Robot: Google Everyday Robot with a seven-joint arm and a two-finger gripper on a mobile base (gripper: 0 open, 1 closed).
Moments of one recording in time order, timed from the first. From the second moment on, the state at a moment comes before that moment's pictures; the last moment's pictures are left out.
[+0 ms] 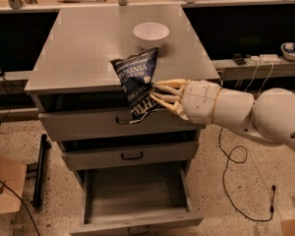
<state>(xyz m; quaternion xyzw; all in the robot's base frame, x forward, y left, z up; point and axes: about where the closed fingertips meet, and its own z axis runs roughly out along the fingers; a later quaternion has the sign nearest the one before) 0.529 -0.032 0.881 -0.55 0.52 0.14 0.64</state>
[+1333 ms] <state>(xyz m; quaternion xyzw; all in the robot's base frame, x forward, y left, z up) 0.683 0.015 0.895 -0.65 0.46 0.13 0.58</state>
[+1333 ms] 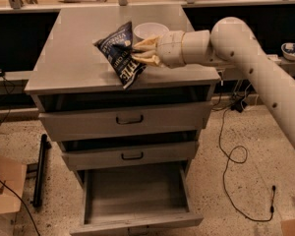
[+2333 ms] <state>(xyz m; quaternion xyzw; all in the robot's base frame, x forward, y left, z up) 0.767 0.102 0.901 -0.66 0.43 0.18 0.58</state>
